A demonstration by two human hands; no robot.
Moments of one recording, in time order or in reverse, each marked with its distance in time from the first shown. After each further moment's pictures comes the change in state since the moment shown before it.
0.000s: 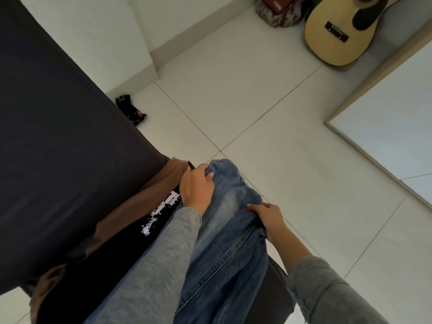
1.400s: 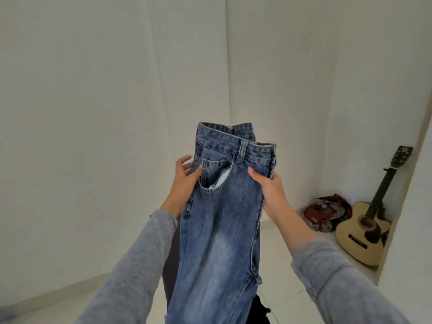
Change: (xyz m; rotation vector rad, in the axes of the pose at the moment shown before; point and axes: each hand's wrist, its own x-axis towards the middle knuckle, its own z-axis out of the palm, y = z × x) left_hand -0.404 0.206 -0.549 -0.840 0.570 0.357; right_hand -0.649 -0.147 -0.135 0.469 -0.757 -1.146
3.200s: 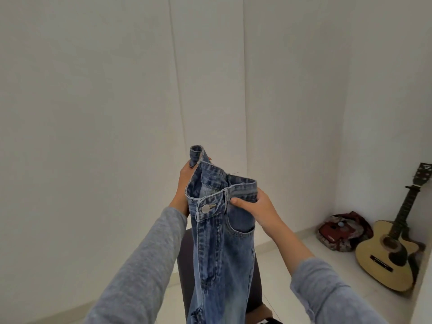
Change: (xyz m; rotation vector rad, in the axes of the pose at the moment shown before) left_hand 0.068 0.032 -0.077 -0.154 0.037 0.047; right_hand 0.018 0.052 0.101 -0.432 -0.229 -0.107
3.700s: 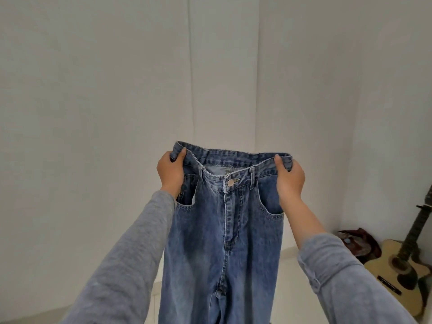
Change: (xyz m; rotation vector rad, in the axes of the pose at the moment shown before) left_hand 0.020 0.023 -0.060 0.229 0.410 0.186; right_hand 0.036 -0.066 -0.017 -0.013 0.586 -0.209
